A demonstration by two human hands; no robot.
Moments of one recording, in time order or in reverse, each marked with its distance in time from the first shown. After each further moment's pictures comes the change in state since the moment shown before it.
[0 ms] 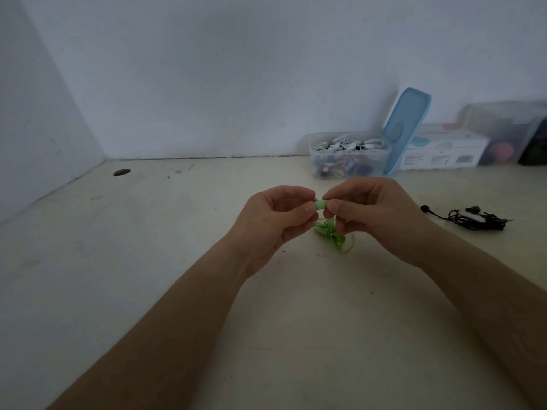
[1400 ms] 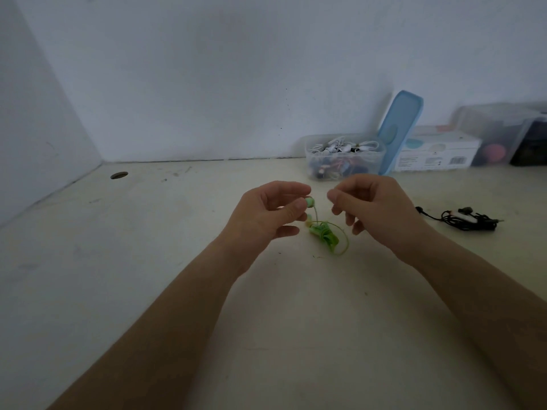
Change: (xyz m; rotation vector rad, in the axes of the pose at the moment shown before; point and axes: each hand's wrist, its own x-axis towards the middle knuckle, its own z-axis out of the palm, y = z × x) left_hand 0.000 0.005 -0.005 0.334 -0.007 0.122; right_hand 0.004 0.001 -0.005 -0.307 0.202 -0.011
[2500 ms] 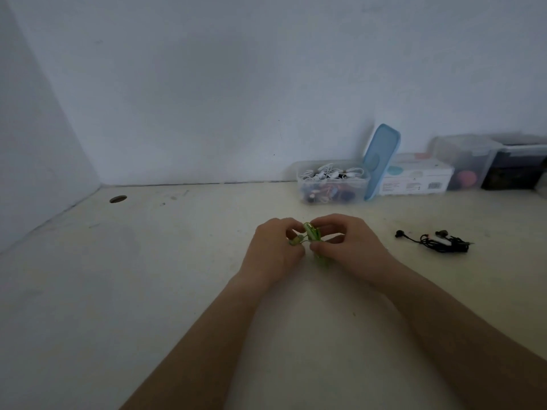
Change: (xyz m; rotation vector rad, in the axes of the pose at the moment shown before) left_hand 0.030 -0.024 0.017 0.825 0.135 0.129; right_hand 0.003 0.018 0.014 -0.085 -0.020 0.079
